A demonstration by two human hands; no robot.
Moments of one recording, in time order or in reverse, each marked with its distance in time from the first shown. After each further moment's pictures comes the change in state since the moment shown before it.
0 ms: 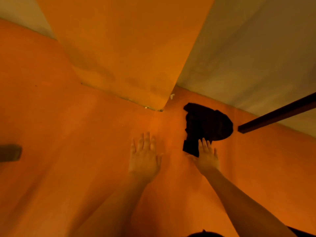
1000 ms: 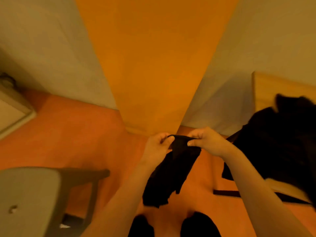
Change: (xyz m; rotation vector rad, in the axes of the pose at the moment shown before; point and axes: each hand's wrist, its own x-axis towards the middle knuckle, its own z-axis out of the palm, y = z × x) left_hand -0.271 -0.002 -0.501 -1.286 0.082 0.063; right_hand -0.341 -0.074 -0.578 0.978 -0.200 -0.443
